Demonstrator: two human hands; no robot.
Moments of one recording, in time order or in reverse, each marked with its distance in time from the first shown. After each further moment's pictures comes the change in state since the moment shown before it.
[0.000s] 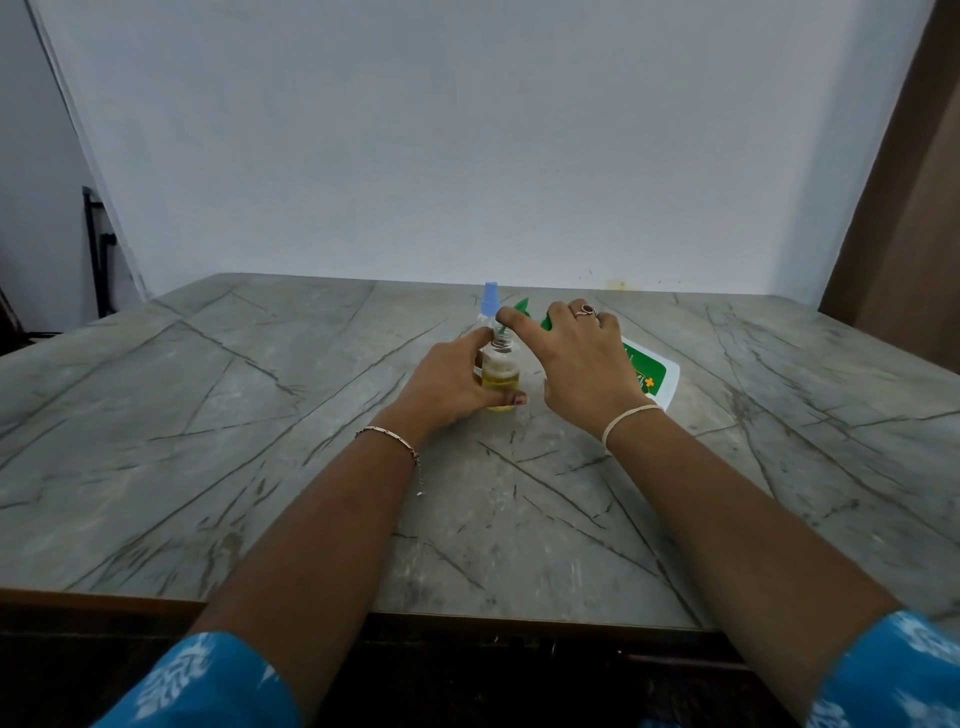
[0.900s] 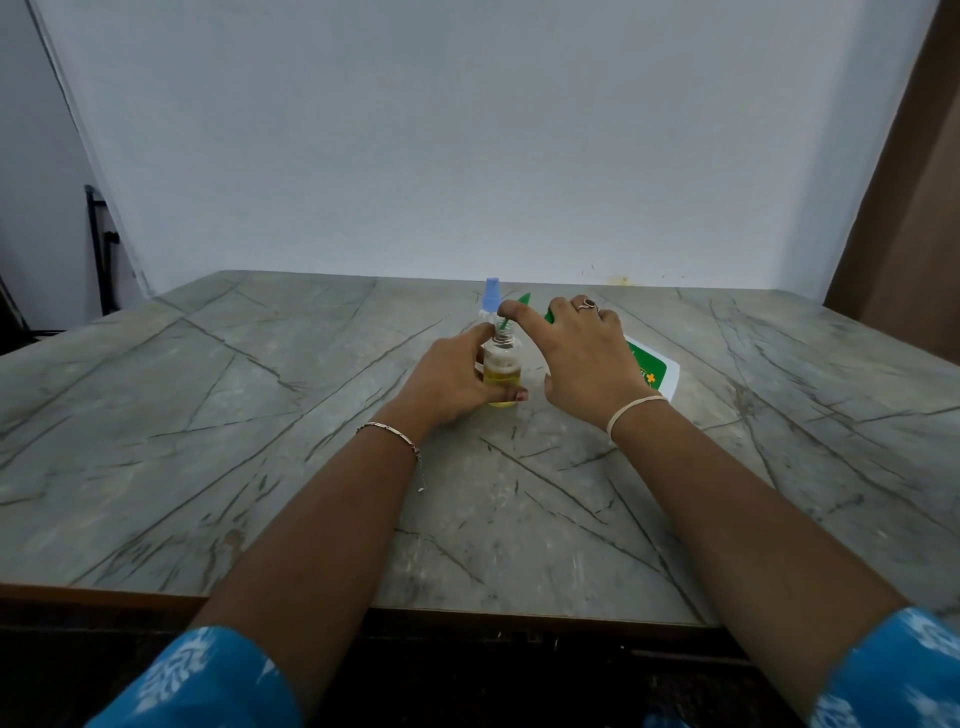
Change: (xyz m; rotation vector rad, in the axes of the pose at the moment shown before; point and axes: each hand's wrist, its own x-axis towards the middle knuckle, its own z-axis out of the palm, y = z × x) left_hand -0.003 0.003 -0.002 -0.010 0.012 0.018; right_hand 0.003 0.003 -0.001 0.059 -0.021 -0.006
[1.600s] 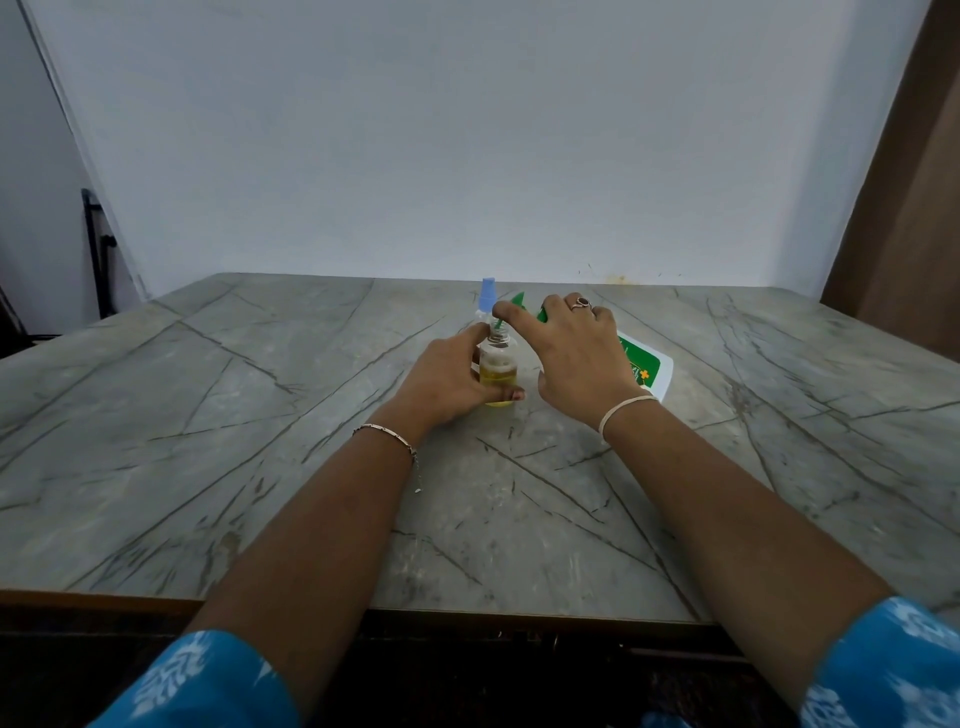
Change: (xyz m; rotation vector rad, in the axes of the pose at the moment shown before) left_hand -0.002 0.003 -0.002 -0.006 -0.006 -0.011; right_hand 0.001 -0.002 0.004 -0.035 0.040 0.003
